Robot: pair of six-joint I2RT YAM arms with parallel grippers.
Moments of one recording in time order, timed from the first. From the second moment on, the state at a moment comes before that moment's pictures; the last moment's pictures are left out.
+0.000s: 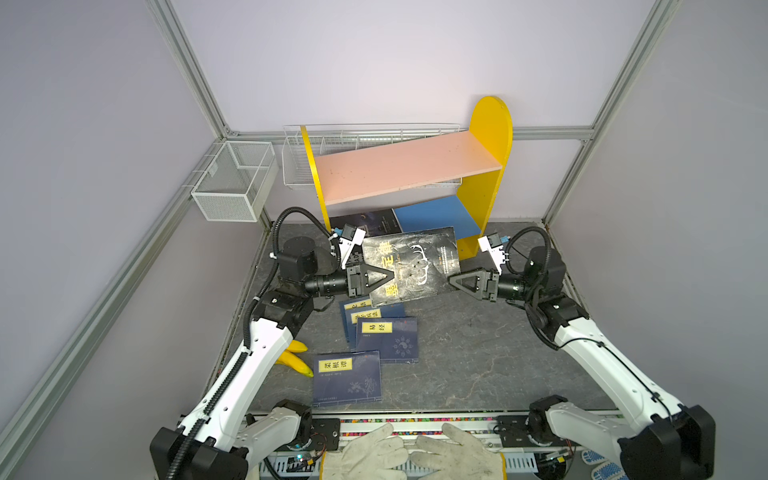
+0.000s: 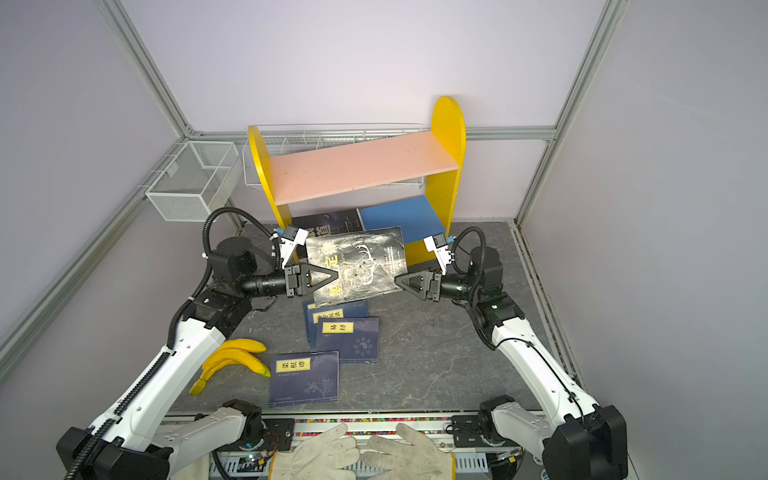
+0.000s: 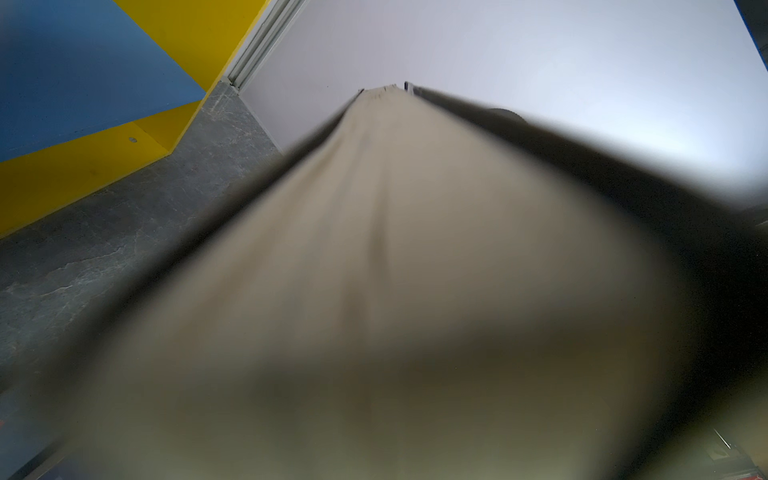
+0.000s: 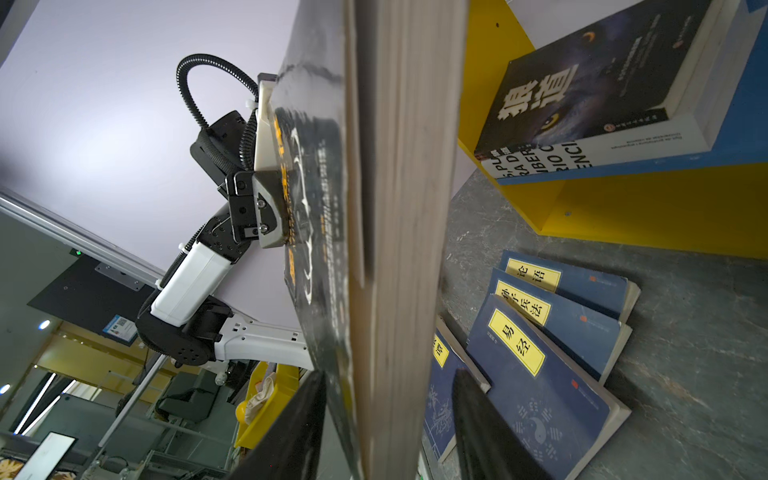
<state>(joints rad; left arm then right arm) -0.37 1.09 1.06 -0.20 1.05 -0.65 0.32 1.11 0.87 0.07 -1.05 0.68</state>
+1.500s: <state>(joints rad) -0.19 1.00 1.09 -0.54 0.14 -0.42 0.38 1.88 1.53 0.11 -0.96 0.82</state>
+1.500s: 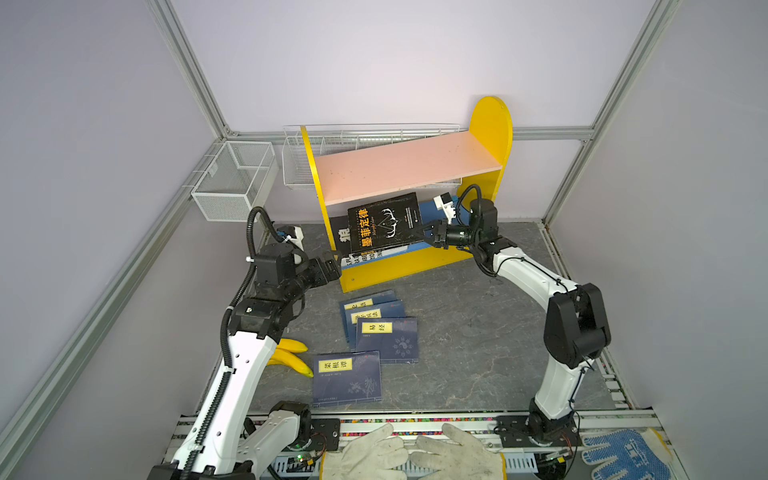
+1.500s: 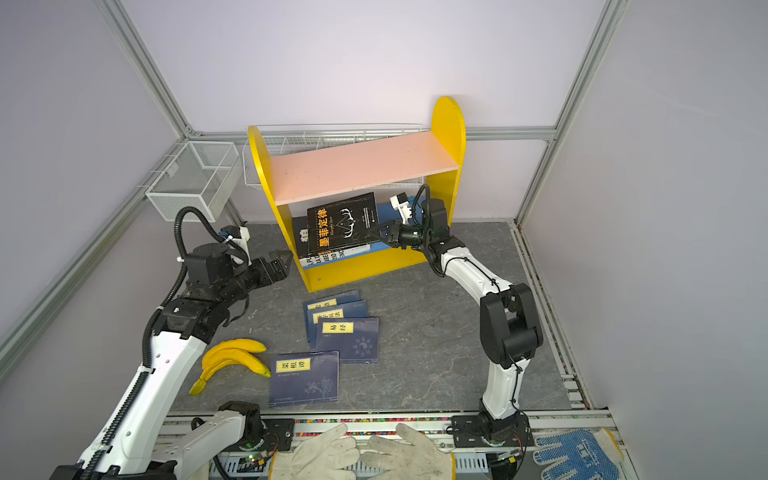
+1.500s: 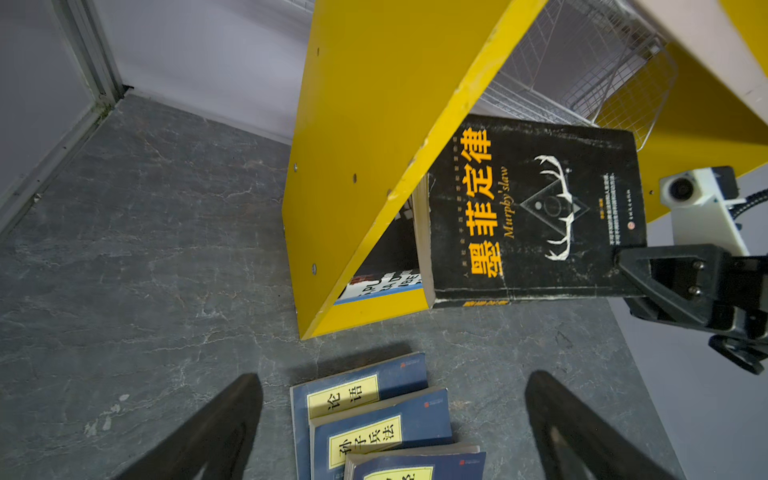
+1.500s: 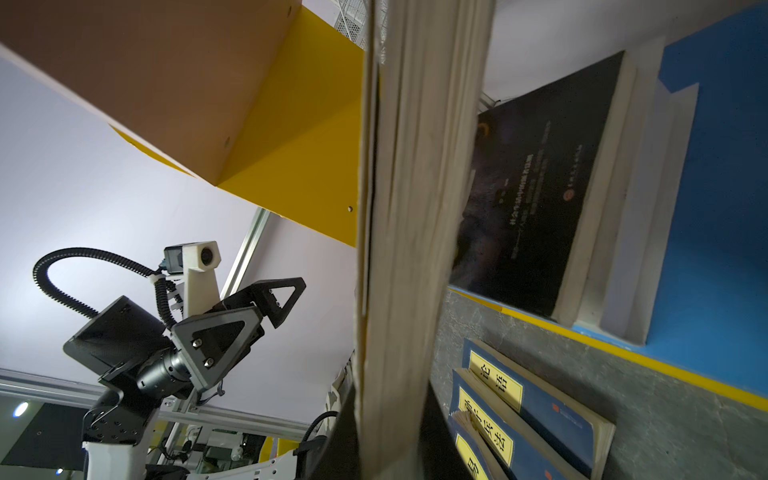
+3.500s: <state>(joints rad) -0.20 1.42 1.05 -0.17 -0.01 -0.56 0.44 2.24 2.04 -0.23 -0.90 0.62</state>
